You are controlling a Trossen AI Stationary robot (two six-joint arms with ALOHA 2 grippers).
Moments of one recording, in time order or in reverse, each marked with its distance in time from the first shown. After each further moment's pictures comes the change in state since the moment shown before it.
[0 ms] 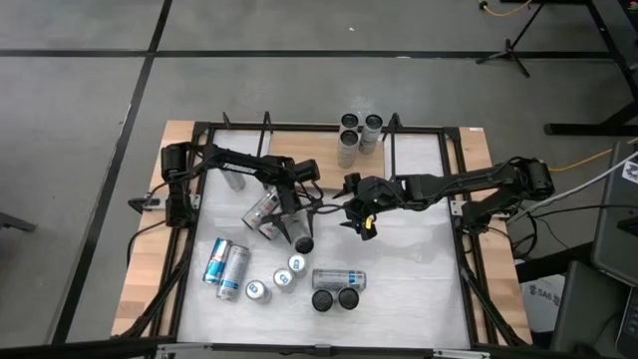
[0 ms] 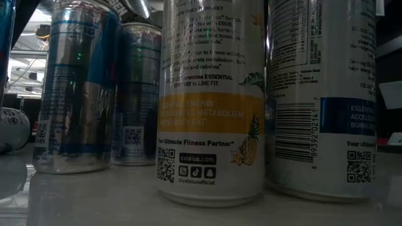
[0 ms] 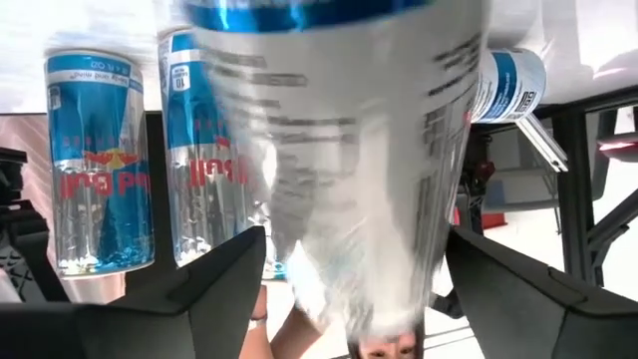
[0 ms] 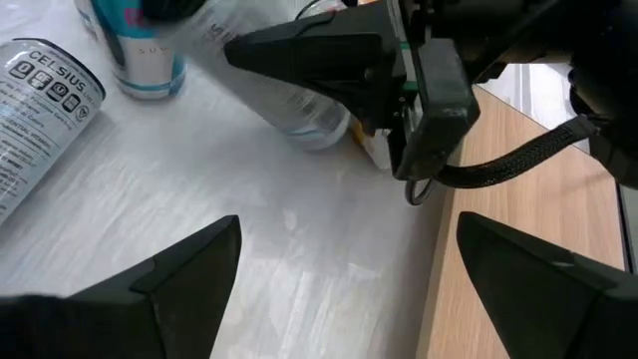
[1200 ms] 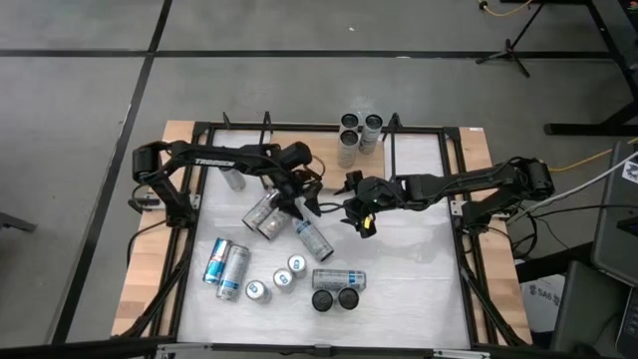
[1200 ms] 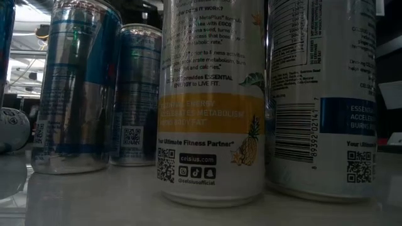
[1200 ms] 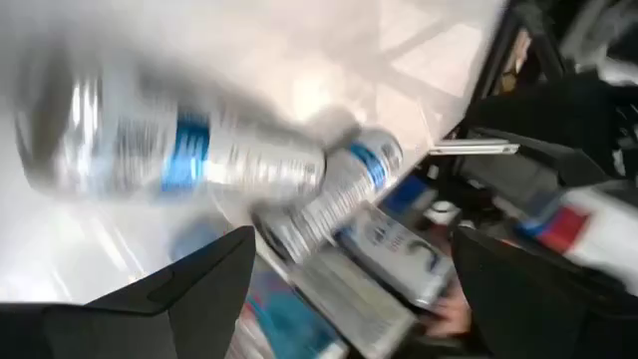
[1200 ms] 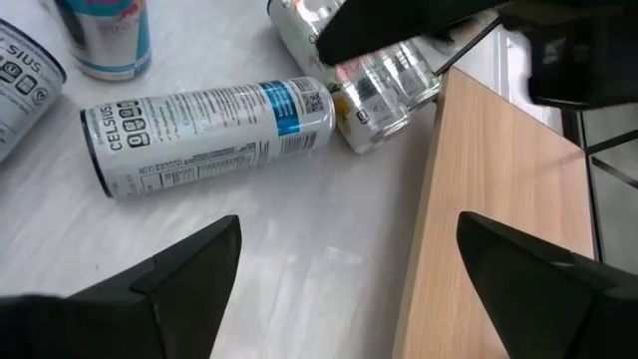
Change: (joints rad) left arm 0.022 -0.229 -0.002 0.057 -0.492 0.614; right arm 0.000 0.000 0.000 -0.012 0.072 0.001
